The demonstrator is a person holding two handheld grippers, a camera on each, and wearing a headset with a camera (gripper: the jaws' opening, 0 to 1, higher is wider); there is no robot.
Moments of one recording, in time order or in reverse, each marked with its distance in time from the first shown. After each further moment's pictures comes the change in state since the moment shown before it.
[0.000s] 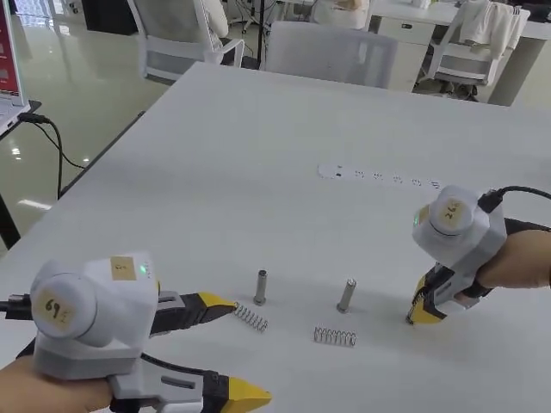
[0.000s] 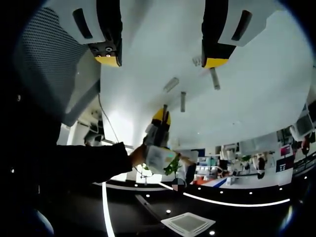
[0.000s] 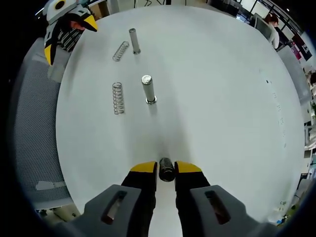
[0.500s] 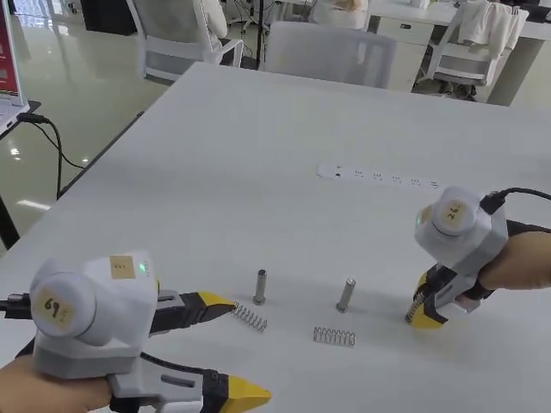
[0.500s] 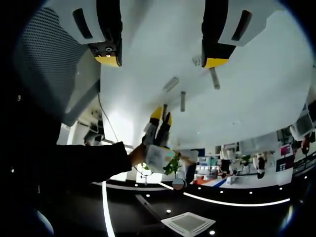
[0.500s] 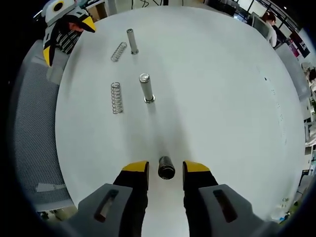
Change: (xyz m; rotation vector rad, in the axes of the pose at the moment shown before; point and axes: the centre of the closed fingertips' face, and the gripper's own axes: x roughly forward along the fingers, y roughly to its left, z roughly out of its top) left arm 0.000 0.001 0.001 0.003 -0.001 0.000; right arm 0.001 -0.002 -0.003 0.025 -0.011 -0.006
